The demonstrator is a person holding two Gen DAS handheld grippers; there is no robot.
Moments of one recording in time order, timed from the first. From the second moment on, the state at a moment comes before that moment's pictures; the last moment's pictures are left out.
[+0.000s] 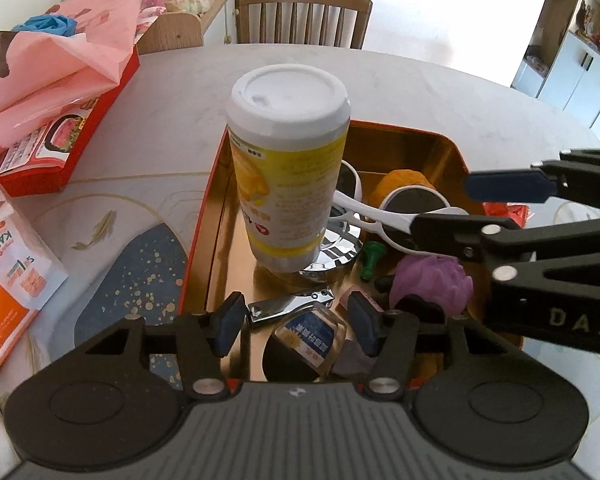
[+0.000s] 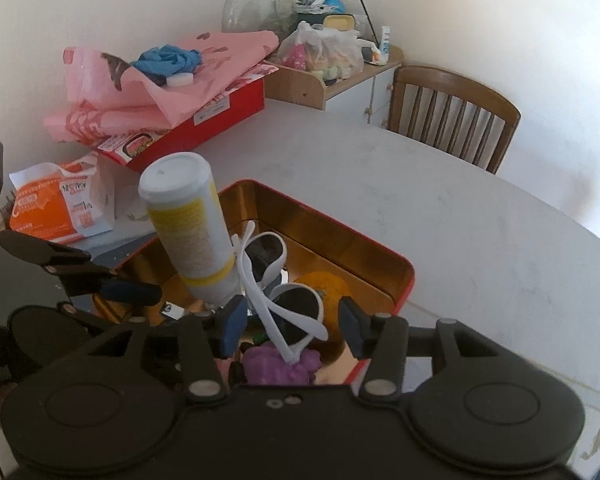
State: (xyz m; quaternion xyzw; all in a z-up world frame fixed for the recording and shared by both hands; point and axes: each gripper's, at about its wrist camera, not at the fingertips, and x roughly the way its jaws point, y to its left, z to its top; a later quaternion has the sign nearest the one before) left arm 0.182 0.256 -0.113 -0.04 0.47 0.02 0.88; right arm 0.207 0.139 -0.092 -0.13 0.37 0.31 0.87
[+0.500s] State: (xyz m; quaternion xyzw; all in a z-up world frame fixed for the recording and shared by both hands) left arm 0.159 0.238 -0.080 -0.05 0.43 0.01 0.90; right arm 0.186 0.094 -0.069 -0.07 0.37 0.30 0.88
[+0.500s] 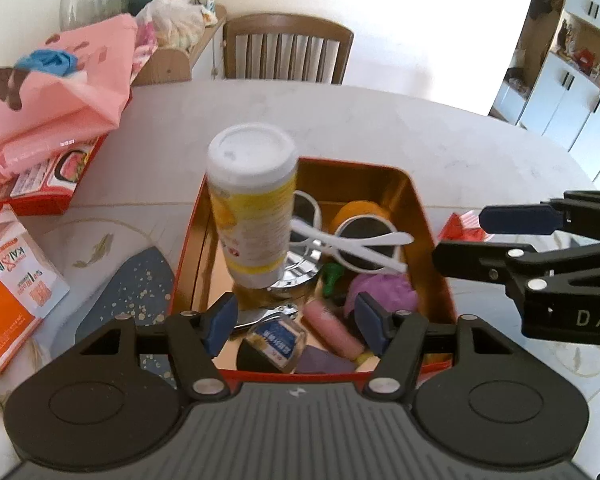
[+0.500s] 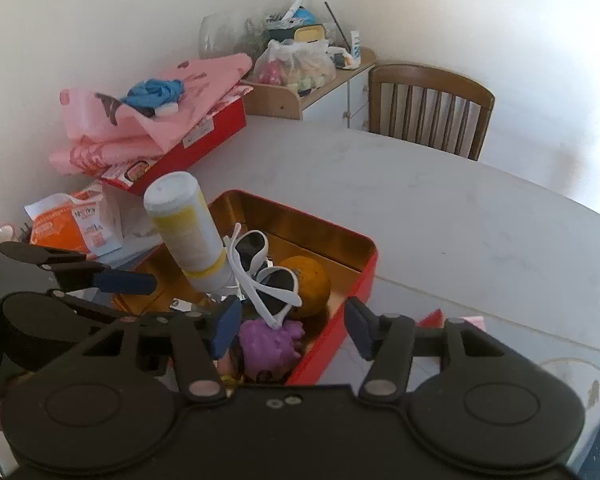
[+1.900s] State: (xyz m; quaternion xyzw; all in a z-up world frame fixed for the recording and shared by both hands) left arm 0.193 0.058 -0.067 -0.09 0.38 0.02 0.92; right arm 0.201 -0.134 -0.074 -0.04 0.36 0.26 0.89
